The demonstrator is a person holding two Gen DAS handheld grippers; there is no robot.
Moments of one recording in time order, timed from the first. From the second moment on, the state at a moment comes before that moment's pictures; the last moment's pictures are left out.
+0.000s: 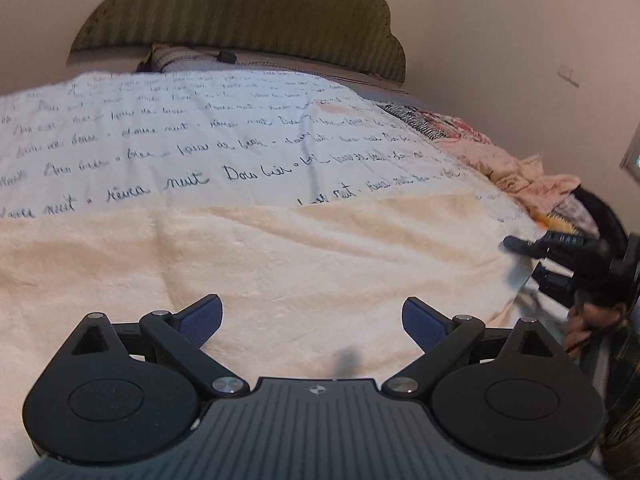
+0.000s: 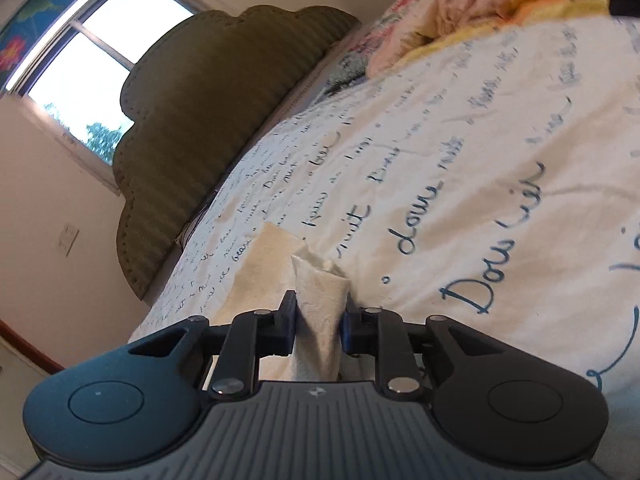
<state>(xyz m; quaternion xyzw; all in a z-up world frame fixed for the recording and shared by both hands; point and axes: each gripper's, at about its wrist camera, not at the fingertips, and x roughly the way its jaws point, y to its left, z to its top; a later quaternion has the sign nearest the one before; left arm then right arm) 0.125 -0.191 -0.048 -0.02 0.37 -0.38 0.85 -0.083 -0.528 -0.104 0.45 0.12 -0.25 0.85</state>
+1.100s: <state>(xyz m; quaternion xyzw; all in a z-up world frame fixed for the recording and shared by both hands) 0.182 -0.159 -0.115 -0.44 0.49 -0.40 0.64 -0.024 -0.238 -0.059 -0.16 0.22 0.03 0.96</state>
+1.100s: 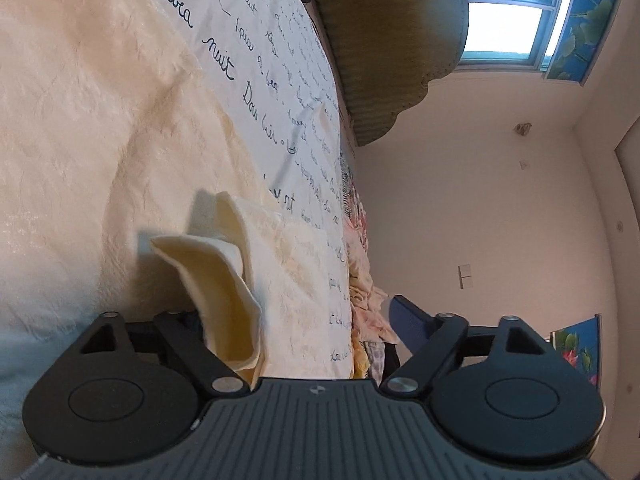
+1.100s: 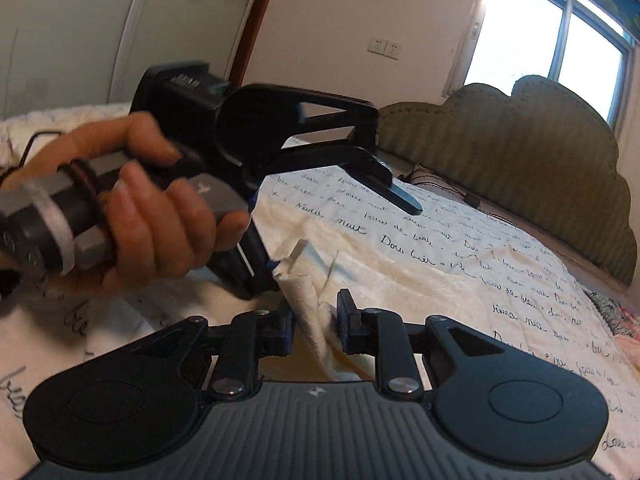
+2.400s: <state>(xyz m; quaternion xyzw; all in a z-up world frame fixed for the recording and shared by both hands) 0.175 -0.044 -0.044 -0.10 0.34 -0.26 0.90 0.053 -0.157 -0.049 -0.13 0.16 0.15 0.97</state>
